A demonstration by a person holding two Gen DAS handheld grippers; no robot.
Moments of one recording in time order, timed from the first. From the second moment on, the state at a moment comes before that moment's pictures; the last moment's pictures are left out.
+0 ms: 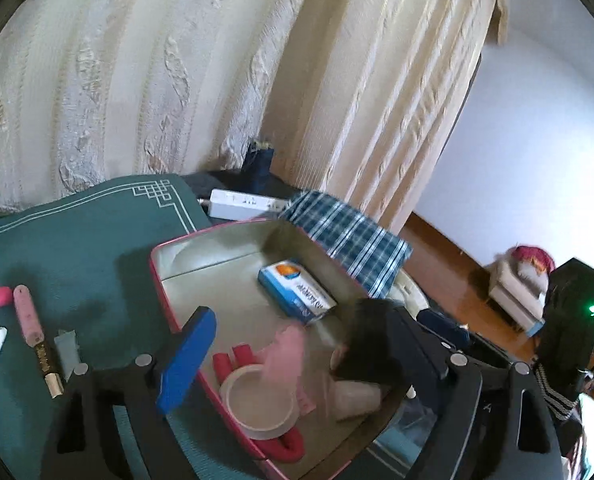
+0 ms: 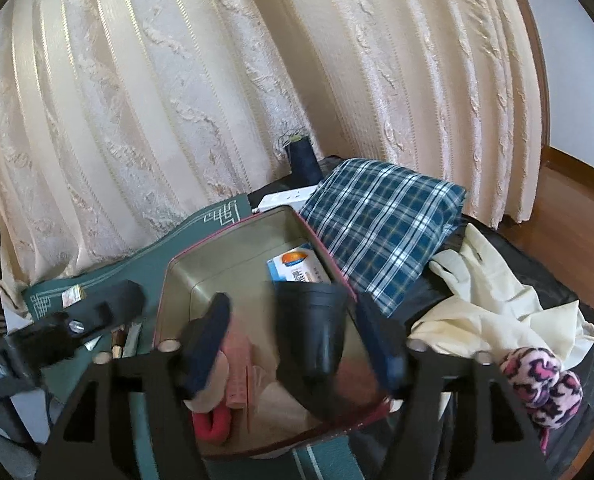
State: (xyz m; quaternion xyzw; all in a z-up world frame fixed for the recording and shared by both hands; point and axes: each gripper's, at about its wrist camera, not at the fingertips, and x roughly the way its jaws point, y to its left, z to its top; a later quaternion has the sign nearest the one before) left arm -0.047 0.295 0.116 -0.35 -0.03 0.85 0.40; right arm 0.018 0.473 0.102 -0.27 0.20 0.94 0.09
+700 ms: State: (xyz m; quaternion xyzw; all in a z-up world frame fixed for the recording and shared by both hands) left arm -0.081 0.189 0.100 -0.36 -0.06 0.89 0.26; right arm 0.005 0.397 0.112 -0.27 0.15 0.95 0.00
